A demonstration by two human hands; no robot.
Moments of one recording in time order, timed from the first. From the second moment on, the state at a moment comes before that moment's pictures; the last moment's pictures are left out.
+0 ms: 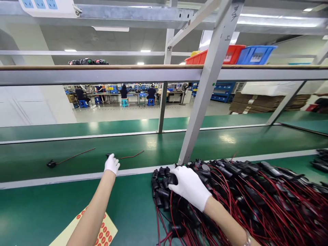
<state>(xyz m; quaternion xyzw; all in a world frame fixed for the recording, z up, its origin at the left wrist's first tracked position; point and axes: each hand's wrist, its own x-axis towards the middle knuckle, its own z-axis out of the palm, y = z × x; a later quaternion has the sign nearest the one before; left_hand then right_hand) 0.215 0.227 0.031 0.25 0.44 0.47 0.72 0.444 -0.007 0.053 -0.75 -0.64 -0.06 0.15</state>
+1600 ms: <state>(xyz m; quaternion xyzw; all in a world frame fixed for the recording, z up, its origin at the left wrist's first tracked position) 0.184 -0.057 0.048 0.67 0.30 0.47 0.50 0.359 -0.102 0.045 -0.51 -0.63 0.15 0.56</state>
